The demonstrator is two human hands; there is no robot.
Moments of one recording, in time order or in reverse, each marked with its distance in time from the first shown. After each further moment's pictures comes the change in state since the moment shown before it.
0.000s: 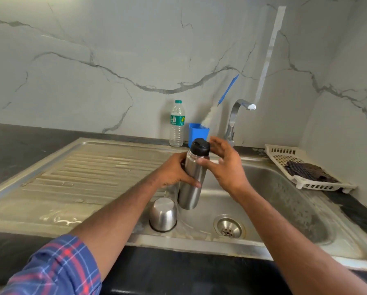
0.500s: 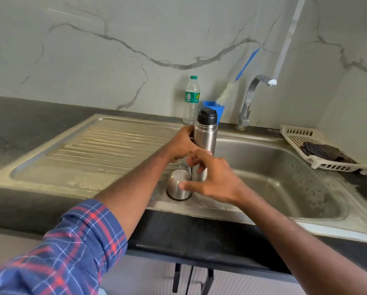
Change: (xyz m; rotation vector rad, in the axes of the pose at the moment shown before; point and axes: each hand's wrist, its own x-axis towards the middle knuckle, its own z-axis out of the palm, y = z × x) left_hand -0.017 0.002 -0.009 0.013 0.124 -0.019; right_hand -0.081 -0.031 0.039 -0.437 -0.465 -0.115
